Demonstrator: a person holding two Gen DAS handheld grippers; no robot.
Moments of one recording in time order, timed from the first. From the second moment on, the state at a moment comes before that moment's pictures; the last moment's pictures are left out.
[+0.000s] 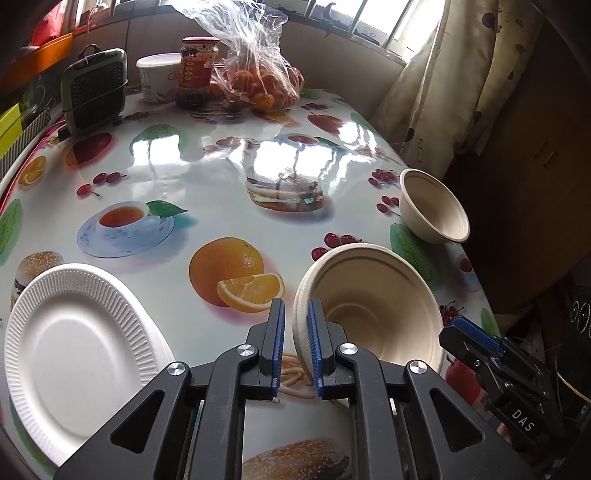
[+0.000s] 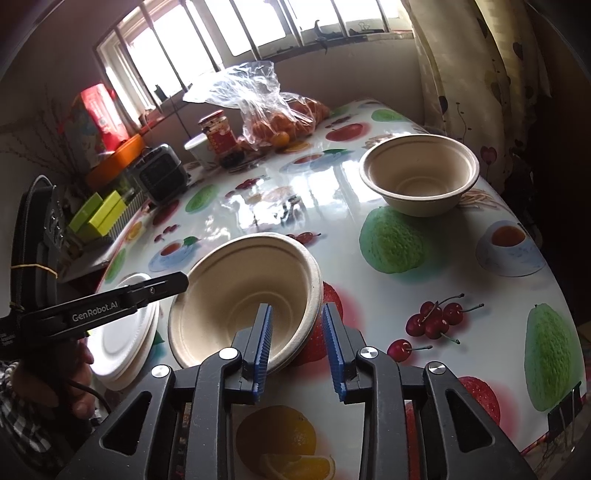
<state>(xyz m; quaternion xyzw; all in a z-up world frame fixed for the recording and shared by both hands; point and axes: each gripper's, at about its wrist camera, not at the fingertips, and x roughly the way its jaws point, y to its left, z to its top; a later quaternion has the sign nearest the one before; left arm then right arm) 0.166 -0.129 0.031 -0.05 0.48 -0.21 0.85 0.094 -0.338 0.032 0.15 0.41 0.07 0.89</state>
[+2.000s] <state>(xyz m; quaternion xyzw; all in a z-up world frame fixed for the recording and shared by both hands) 0.269 -0.273 0.067 0.04 0.45 -0.26 0.85 0.160 -0.467 0.060 0.16 0.37 -0.06 0.91</state>
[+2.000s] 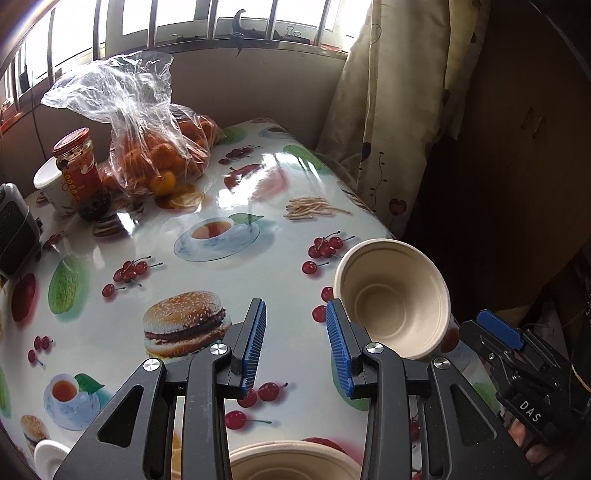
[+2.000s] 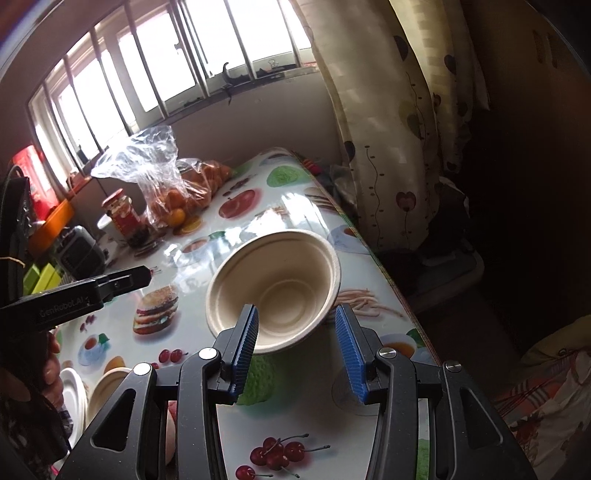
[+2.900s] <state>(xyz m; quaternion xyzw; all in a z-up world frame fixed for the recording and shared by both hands) 0.304 -0.316 0.038 0.04 0.49 -0.29 0.82 0.187 -0.489 0.033 0.18 0.39 -0.07 0.90</state>
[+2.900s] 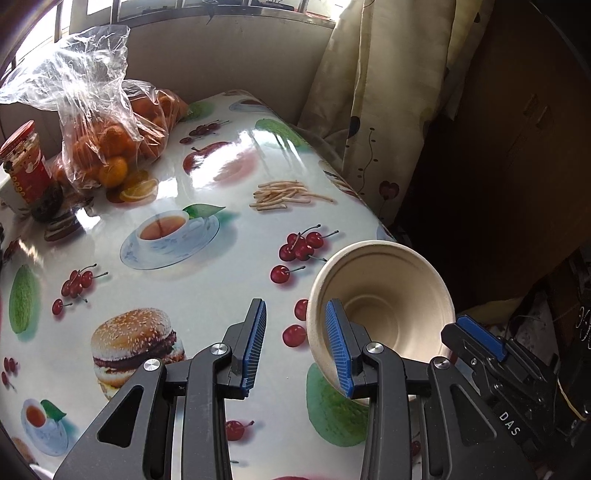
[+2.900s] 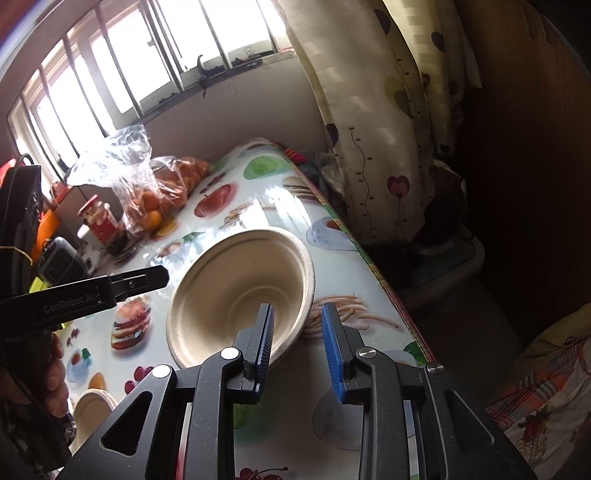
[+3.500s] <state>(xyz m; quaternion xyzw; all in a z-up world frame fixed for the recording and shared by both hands) 0.308 -0.325 0.024 0.03 0.52 -0.30 0.80 0.189 -0.491 0.030 0.18 0.39 -0.07 0.90</state>
